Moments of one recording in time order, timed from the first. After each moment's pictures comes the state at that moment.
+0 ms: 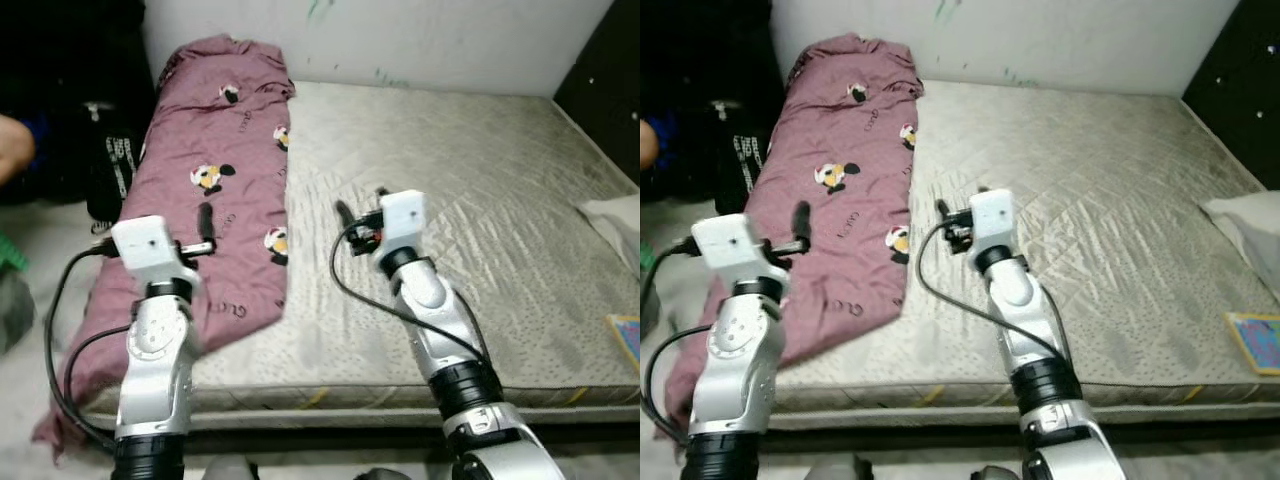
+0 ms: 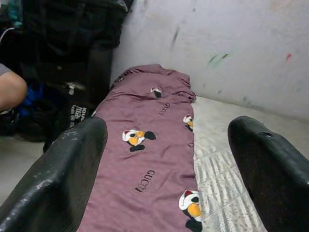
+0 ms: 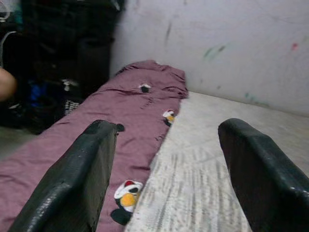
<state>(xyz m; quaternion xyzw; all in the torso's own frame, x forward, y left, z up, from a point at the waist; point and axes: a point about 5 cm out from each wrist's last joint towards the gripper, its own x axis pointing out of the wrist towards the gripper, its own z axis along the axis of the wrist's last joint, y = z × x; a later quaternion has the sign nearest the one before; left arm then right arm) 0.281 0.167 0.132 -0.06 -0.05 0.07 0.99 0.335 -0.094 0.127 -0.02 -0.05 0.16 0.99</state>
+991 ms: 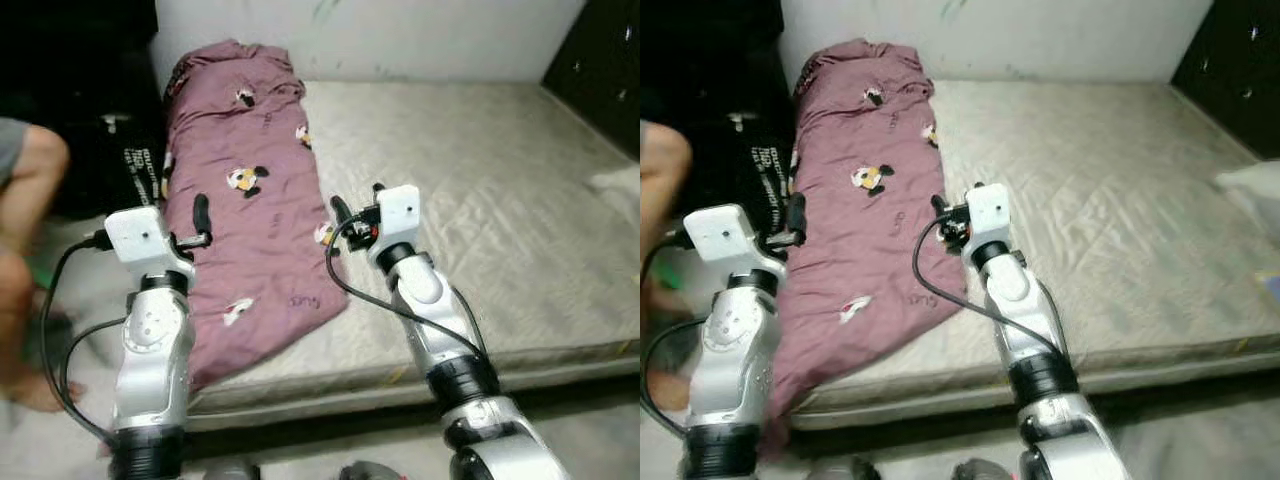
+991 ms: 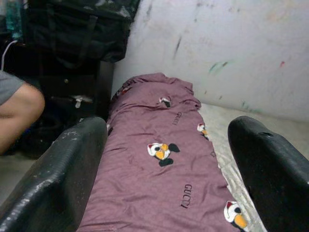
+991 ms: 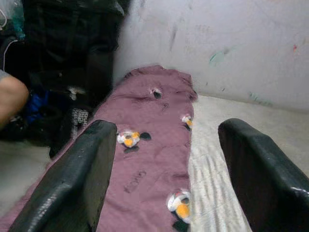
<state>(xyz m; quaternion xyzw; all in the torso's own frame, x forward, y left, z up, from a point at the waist) 0.288 0.163 0.140 -0.07 -0.07 0.06 0.99 0.336 -0.098 0.123 -0.02 -0.04 0.16 0.99</state>
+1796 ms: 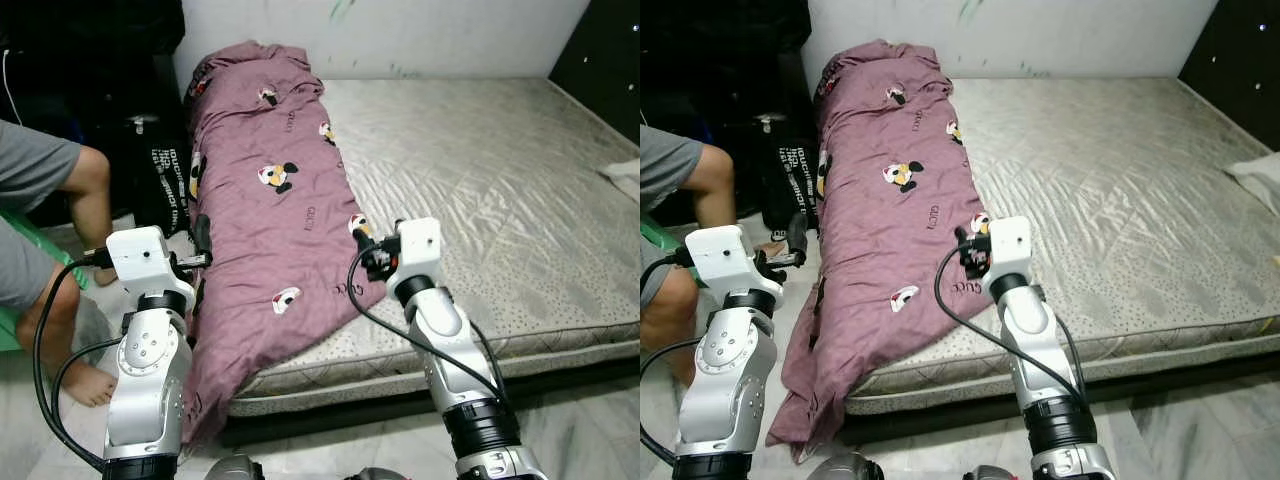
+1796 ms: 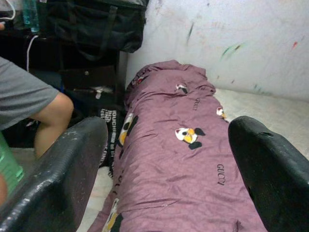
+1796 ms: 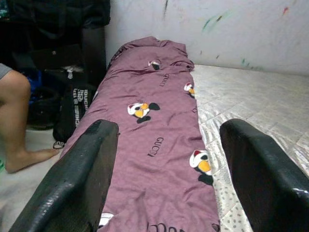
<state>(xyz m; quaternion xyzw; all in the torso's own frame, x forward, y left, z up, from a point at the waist) 0.266 0.178 0.129 -0.04 -0.03 0.08 1.00 0.310 -0.111 0.108 -0.01 0.01 0.12 0.99</state>
